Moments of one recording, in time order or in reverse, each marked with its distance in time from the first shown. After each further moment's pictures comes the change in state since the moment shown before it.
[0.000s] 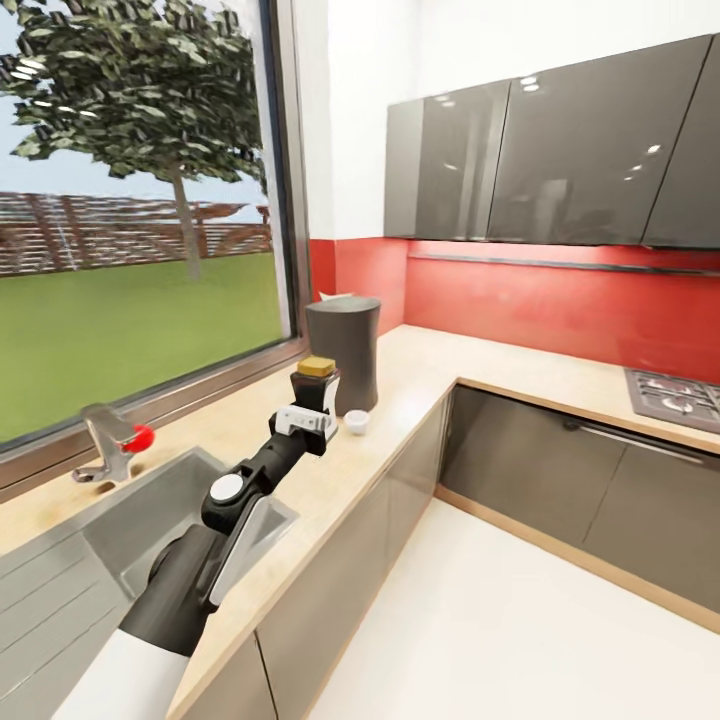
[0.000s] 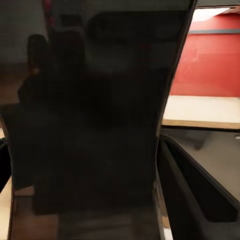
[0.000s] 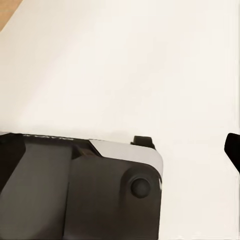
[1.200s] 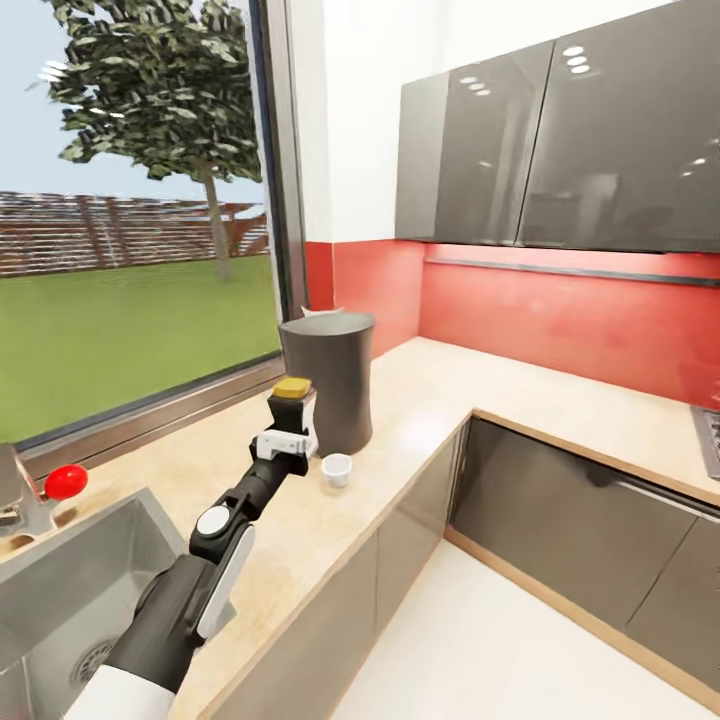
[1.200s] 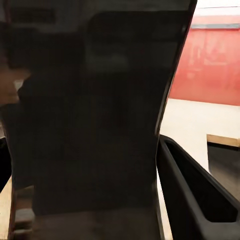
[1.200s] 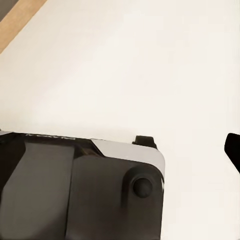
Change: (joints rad) left arm 0.089 0.018 0.054 0.051 0.000 -0.139 0.045; right arm 0.000 0.004 0.000 0.002 0.000 0.000 0.000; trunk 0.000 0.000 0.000
